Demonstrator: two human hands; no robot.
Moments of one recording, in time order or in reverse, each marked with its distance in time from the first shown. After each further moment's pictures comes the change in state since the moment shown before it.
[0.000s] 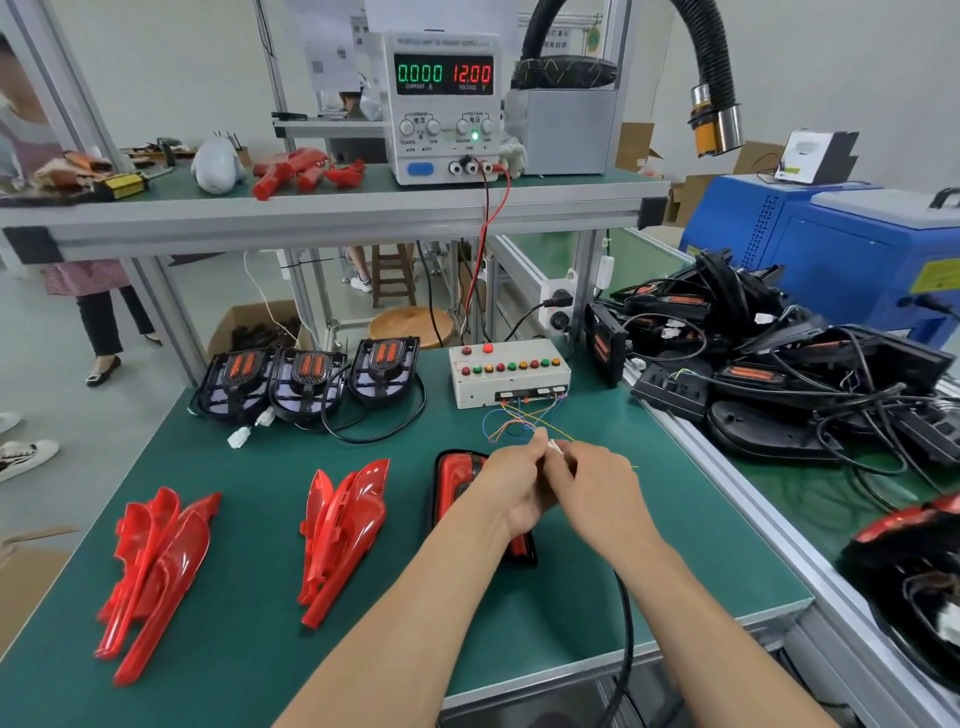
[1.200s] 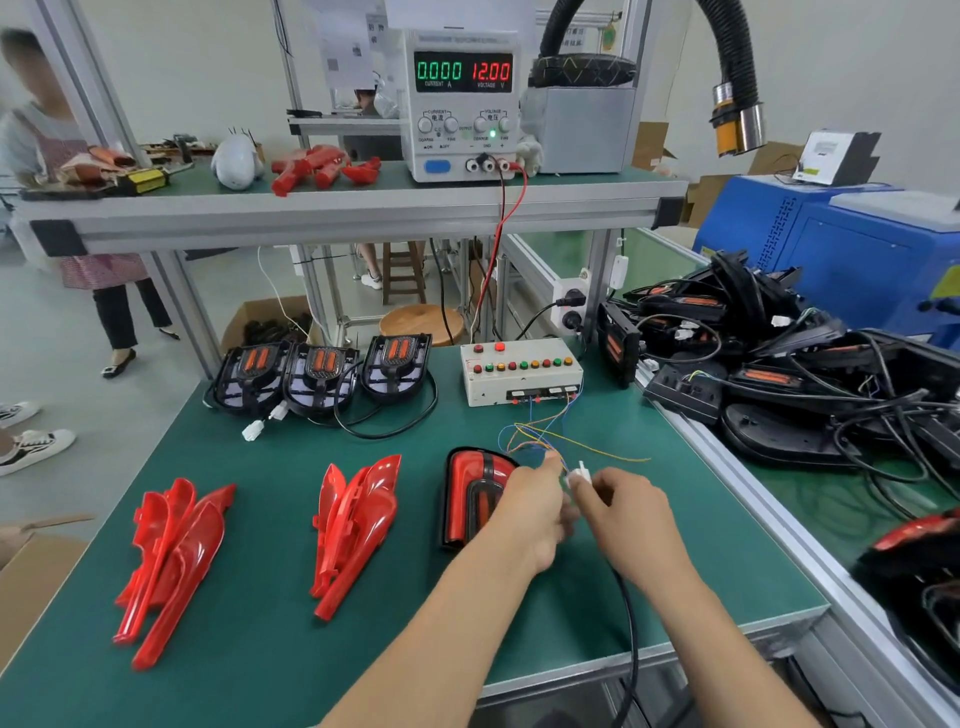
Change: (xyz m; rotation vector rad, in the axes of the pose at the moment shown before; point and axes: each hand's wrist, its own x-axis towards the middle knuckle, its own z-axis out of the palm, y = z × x) left_hand -0.014 -0.021 0.001 0.206 0.178 0.018; right_hand -0.024 0.017 -0.003 0.055 -0.025 0.113
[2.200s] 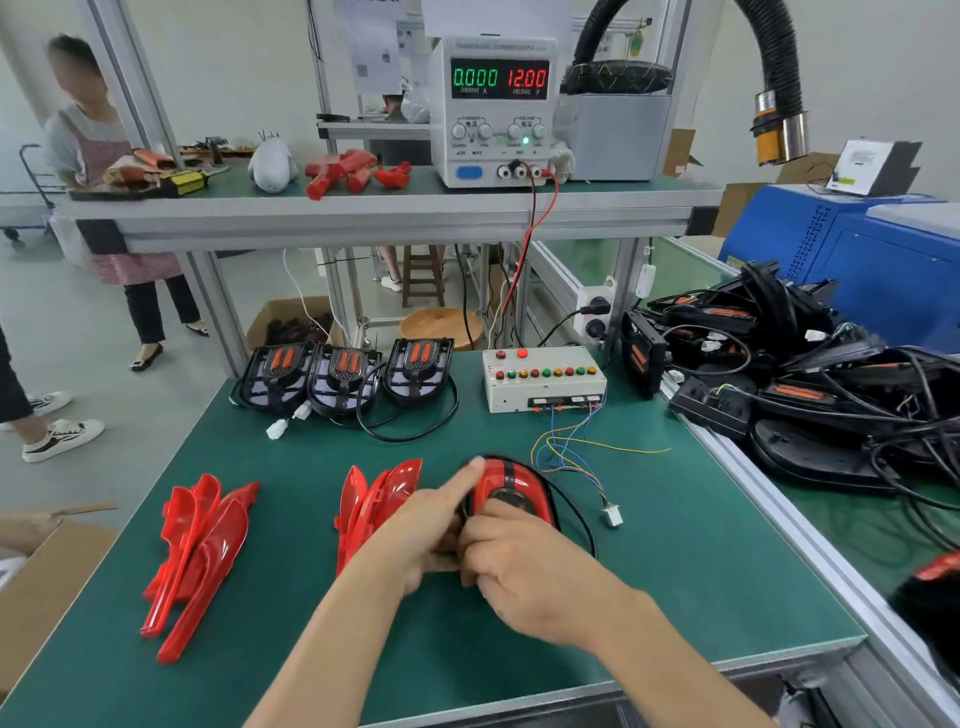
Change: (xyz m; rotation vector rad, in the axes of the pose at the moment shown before) left_hand -0.009 0.019 -0.128 0.308 0.087 0.012; right_hand -0.029 -0.072 0.036 -0.178 -0.394 -1.050
